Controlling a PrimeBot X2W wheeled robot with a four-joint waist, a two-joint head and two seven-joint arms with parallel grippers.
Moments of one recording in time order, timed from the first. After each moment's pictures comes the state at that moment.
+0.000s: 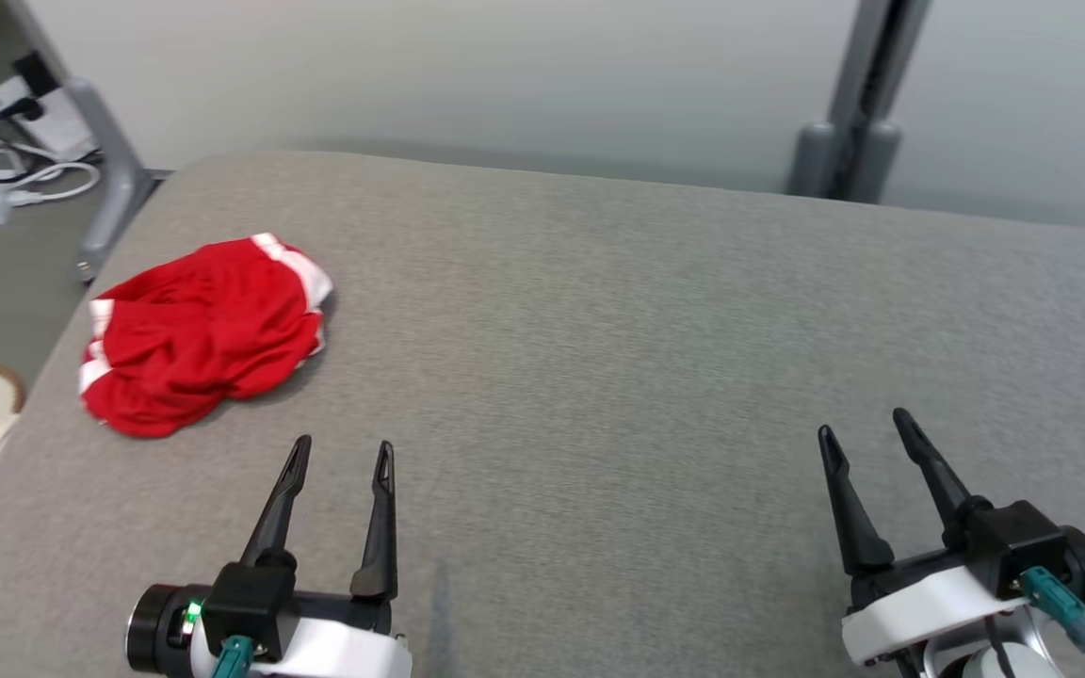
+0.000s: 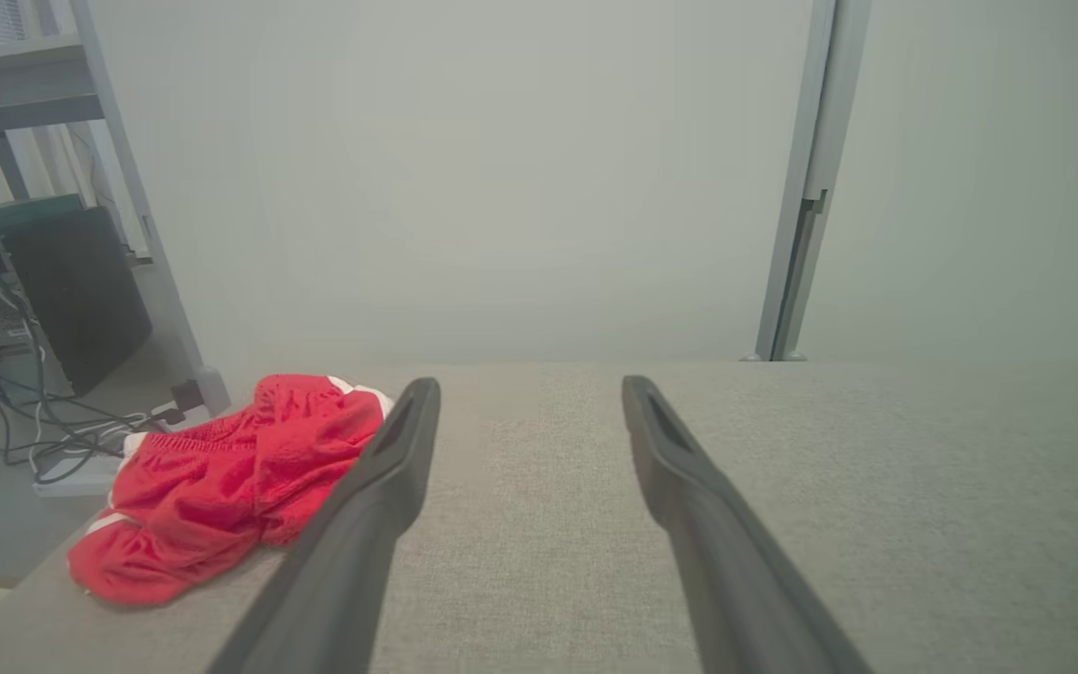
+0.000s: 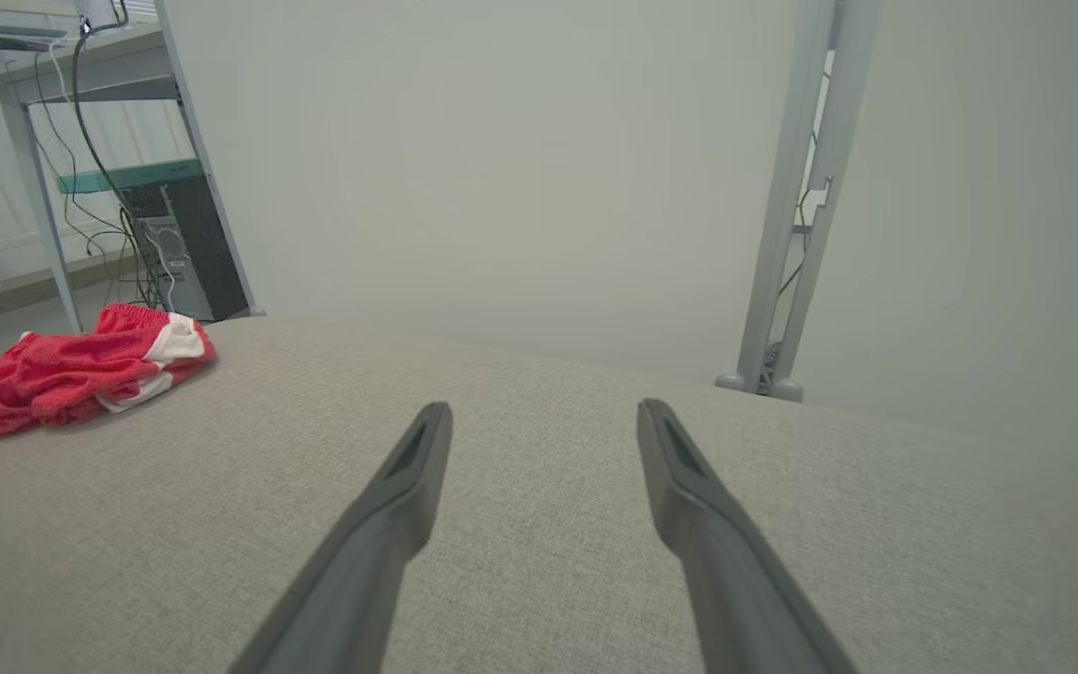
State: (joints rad) left arm 0.01 0.05 -0.22 0.06 -0.13 0.12 -0.26; right arm -0.10 -0.09 0.14 0.20 0.13 0.13 -0.26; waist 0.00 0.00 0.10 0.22
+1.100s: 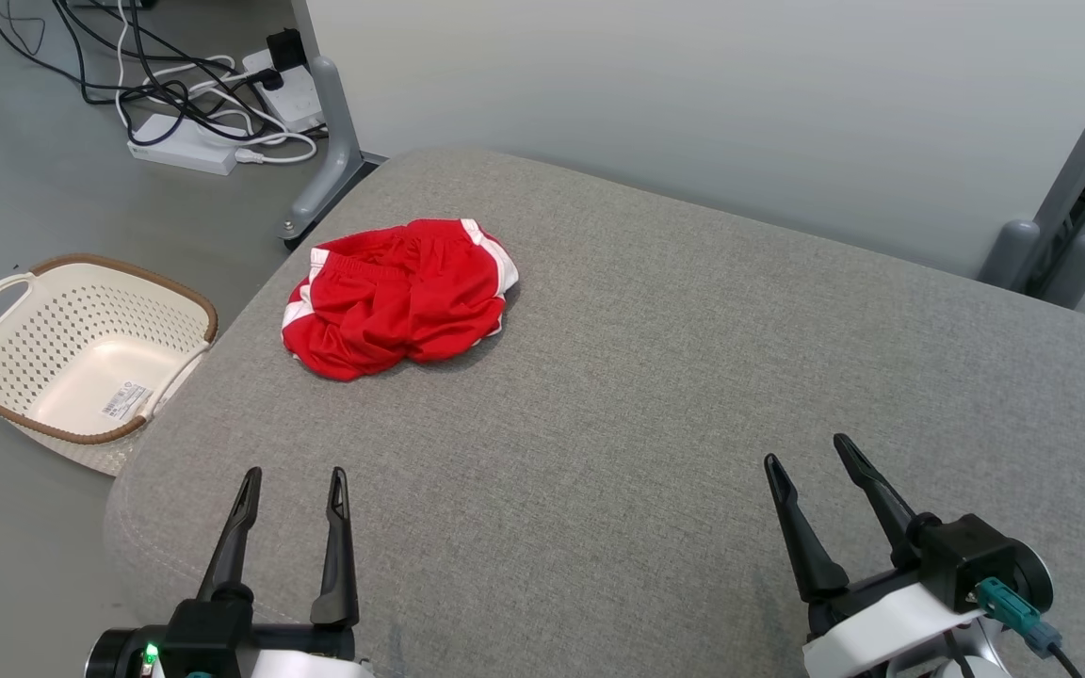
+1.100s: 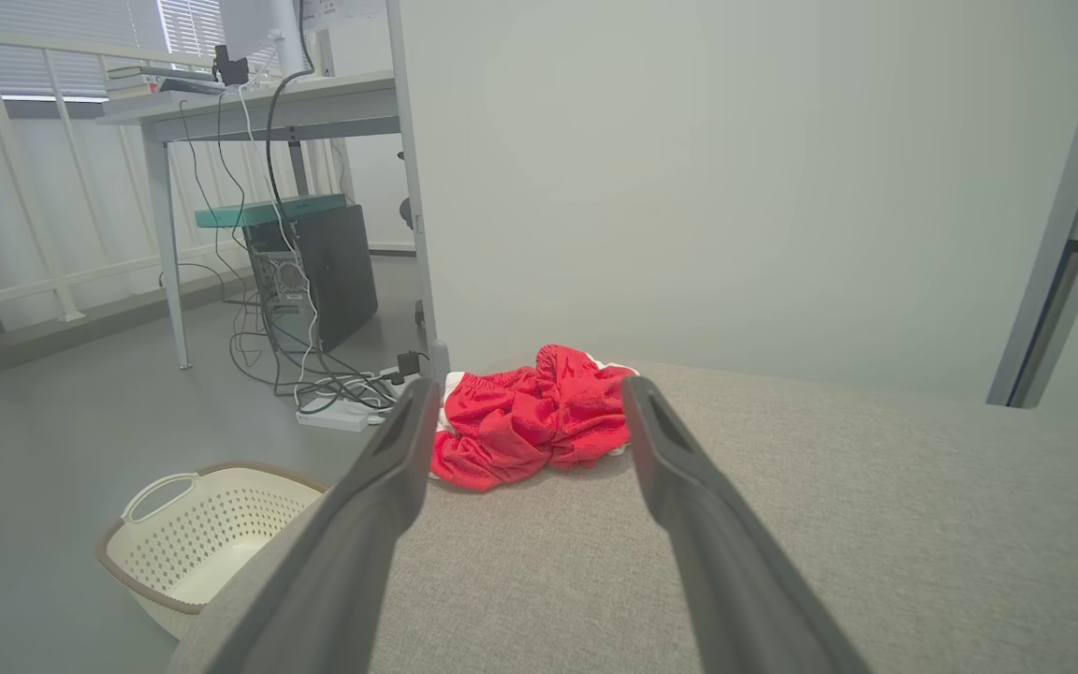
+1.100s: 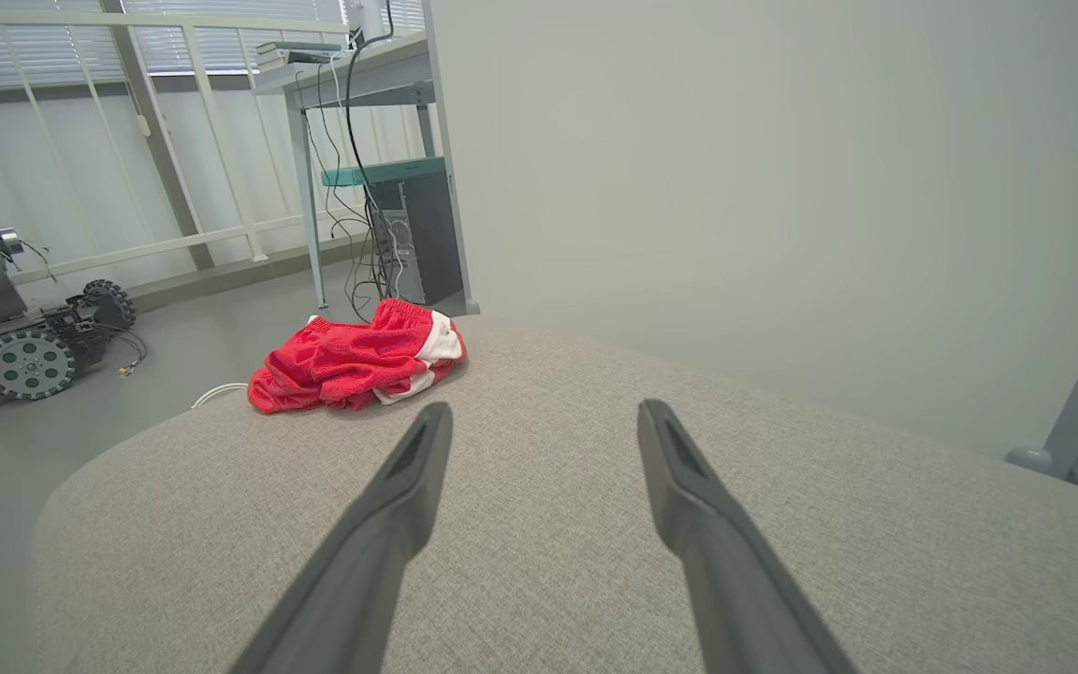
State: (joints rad) left arm 0.09 0.05 -0.15 0.01 -0.11 0.14 -0.26; right arm -0.10 -0.11 0.27 0.23 0.21 0.13 -0.26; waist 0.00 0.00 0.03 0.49
